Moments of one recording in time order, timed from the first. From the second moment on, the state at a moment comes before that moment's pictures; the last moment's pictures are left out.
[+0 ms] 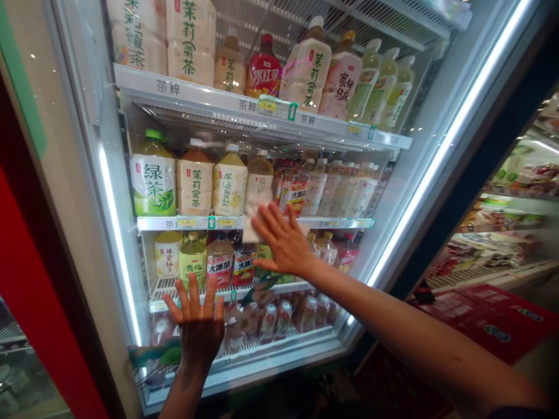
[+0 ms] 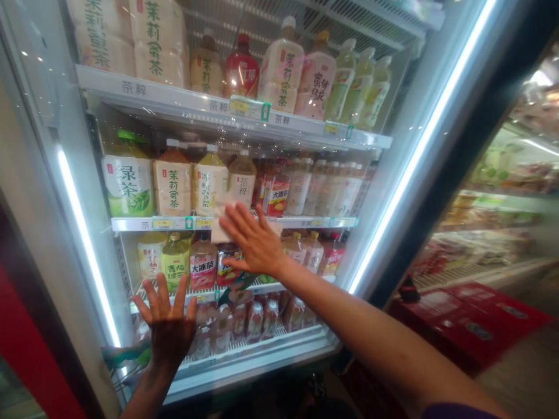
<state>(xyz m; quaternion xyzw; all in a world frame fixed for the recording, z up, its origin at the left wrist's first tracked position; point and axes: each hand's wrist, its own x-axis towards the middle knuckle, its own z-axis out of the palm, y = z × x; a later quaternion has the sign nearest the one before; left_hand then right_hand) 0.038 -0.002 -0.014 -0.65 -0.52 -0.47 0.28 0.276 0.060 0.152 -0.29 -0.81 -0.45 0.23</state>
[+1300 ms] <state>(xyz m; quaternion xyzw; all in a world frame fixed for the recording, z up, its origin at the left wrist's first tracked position) 0.087 -0.002 0.040 -0.70 -0.46 -0.44 0.33 0.330 0.031 -0.029 -0.46 -0.67 -0.38 0.44</state>
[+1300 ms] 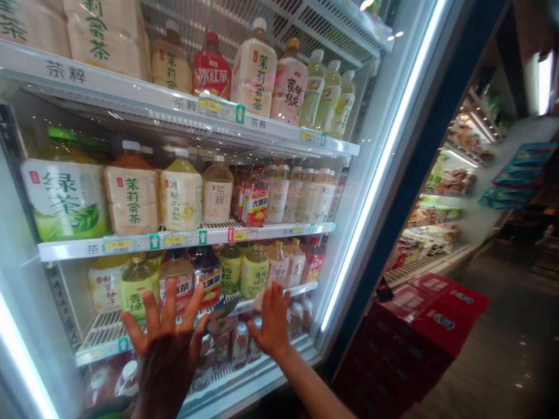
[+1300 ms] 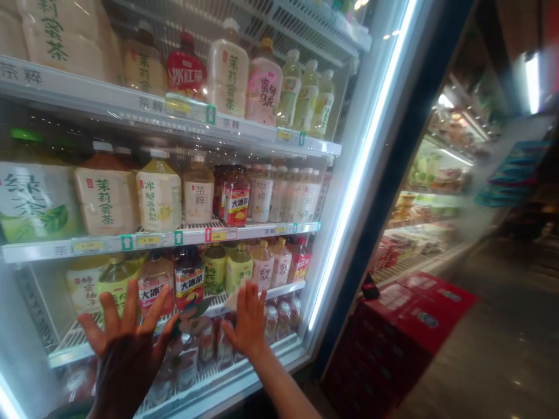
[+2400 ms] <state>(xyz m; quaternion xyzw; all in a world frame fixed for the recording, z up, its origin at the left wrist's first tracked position) 0.017 -0.008 0.018 -0.69 -0.47 -0.46 0.31 0.193 0.019 -0.053 -0.46 -0.71 -0.34 0.42</state>
